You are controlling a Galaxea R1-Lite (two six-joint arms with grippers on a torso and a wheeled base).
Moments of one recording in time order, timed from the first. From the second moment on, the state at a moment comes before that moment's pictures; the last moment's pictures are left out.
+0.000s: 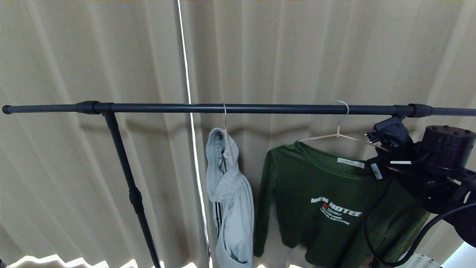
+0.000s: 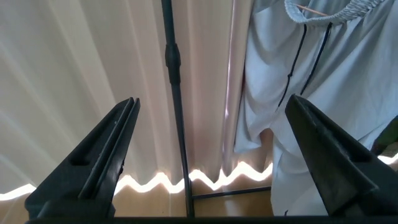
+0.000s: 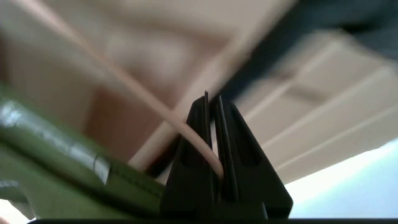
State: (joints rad) left arm -0.07 0.09 -0.01 0.01 -0.03 0.06; right arm 0.21 1.70 -0.56 -0.91 -0.48 -0.43
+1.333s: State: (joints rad) left arm -0.07 0.10 -0.01 0.01 -0.03 0.05; right arm 0.36 1.77 -0.15 -1.56 -0.21 -0.18
